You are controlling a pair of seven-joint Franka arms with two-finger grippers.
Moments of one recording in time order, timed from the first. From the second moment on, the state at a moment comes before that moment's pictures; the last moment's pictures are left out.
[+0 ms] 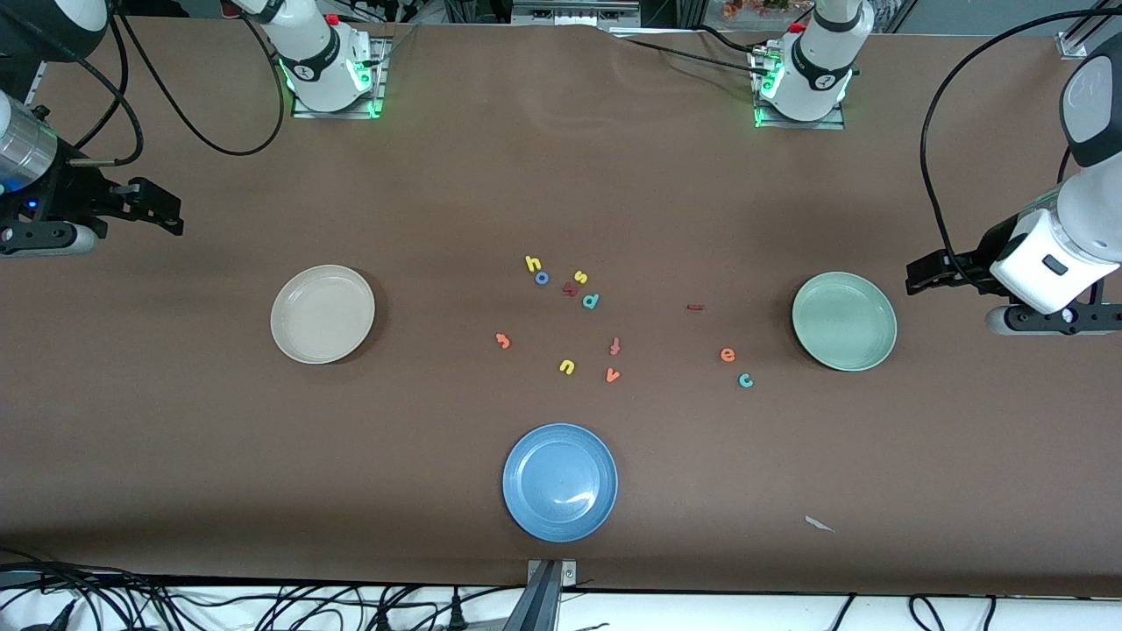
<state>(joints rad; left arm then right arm) 0.11 0.22 -0.17 -1.50 0.03 1.63 -0.09 0.14 0.02 -0.11 -1.67 -0.04 1.66 -0.04</state>
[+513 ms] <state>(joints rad) 0.11 0.22 -0.17 -1.50 0.03 1.63 -0.09 0.14 0.02 -0.11 -1.67 -0.04 1.66 -0.04</state>
